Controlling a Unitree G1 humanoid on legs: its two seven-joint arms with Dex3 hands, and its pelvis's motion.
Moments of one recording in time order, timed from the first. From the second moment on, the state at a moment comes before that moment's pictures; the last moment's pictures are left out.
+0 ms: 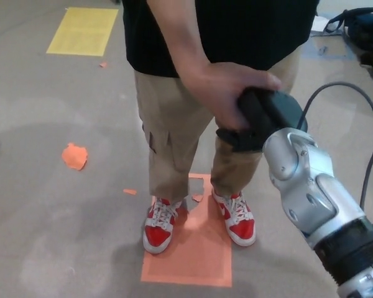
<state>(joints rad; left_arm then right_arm) -0.18 0.57 -0.02 1.29 0.22 -0.28 -0.16 -0.68 -0.13 0.36 0.40 -0.64 0.30 -0.05</state>
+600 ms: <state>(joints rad) -0.18 0.57 -0.02 1.29 0.22 -0.28 -0.16 -0.51 -0.13 0.38 -0.29 -0.67 0.32 0.01</state>
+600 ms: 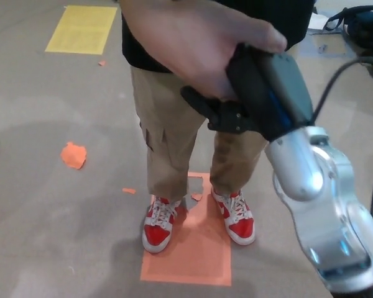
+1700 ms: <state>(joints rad) -0.18 0.58 -0.05 1.30 0.23 -0.28 -0.16 -0.59 -0.12 0.40 0.28 -0.67 0.32 0.02</state>
